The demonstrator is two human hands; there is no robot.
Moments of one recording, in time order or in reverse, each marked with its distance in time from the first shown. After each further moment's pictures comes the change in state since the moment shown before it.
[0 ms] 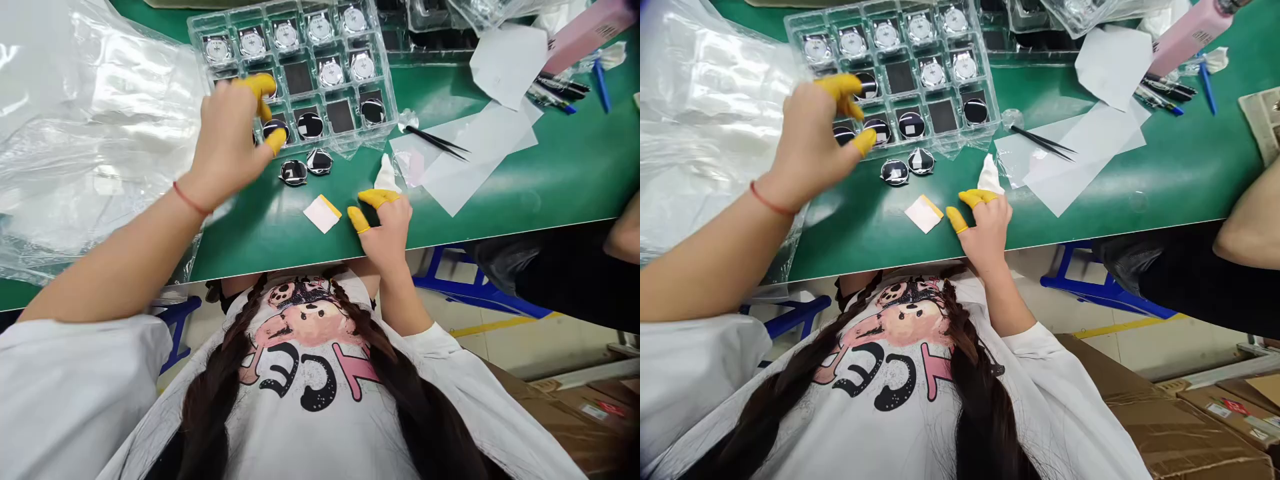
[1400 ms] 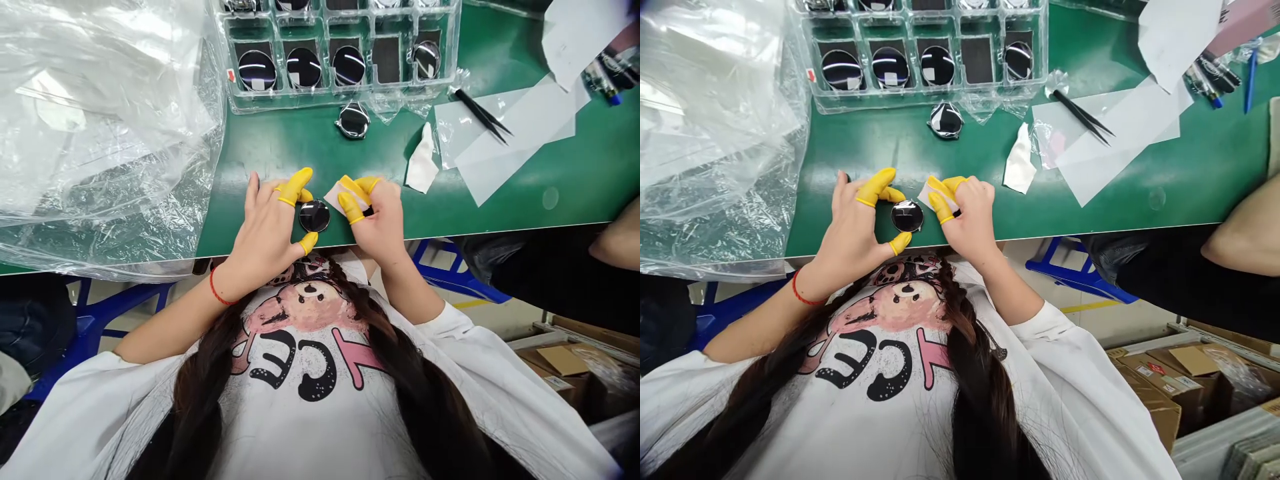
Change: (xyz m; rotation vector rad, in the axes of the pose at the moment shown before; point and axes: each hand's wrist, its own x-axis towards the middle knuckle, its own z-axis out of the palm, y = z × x) left_hand -0.149 0.032 0.047 -0.385 -0.037 0.085; right_hand 0.001 -0.046 0.011 0.163 -0.255 -0.075
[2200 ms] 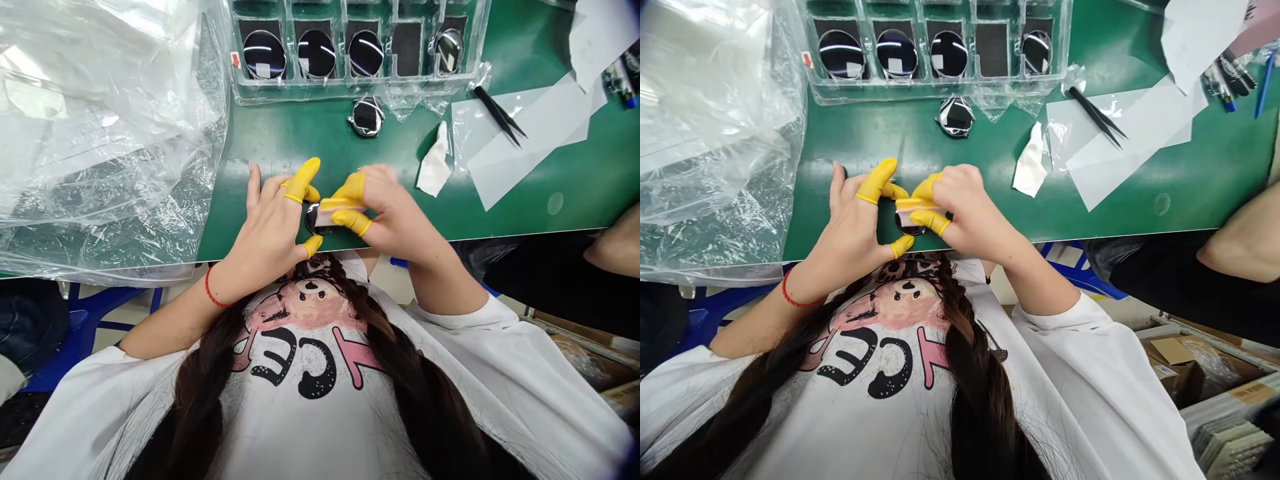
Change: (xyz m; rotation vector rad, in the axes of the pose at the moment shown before) left_hand 0.004 -0.006 -0.005 -0.040 -0.046 0.012; right_hand 0.036 -0.017 -0.025 0.010 -0.477 -0.284
